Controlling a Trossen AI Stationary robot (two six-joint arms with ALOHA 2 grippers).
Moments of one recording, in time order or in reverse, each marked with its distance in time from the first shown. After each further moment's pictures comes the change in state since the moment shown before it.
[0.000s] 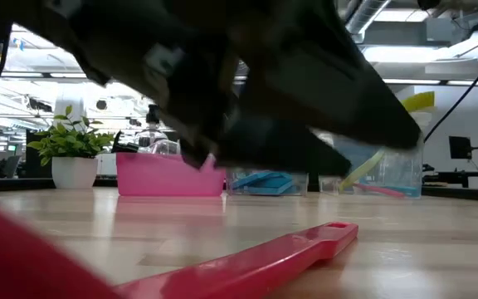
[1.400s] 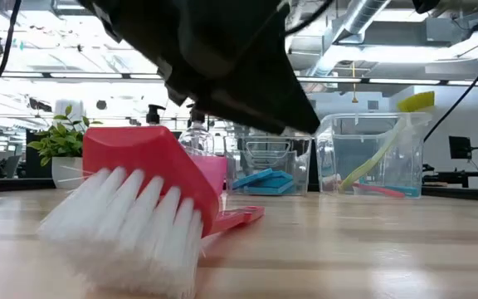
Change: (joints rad) left arm 0.047 -0.128 0.036 -0.420 -0.187 0.085; right arm -0.002 0.000 0.000 -0.008 0.000 0.000
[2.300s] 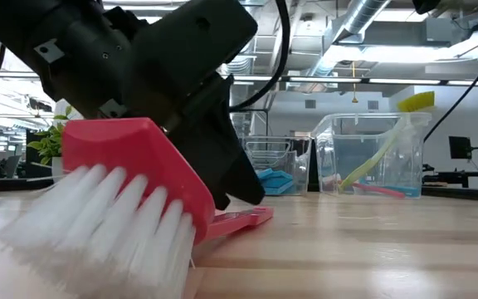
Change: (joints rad) left arm -0.021 -0.005 -0.149 0.008 0.104 -0.474; right arm 0.000 0.000 0.000 0.000 0.000 0.011
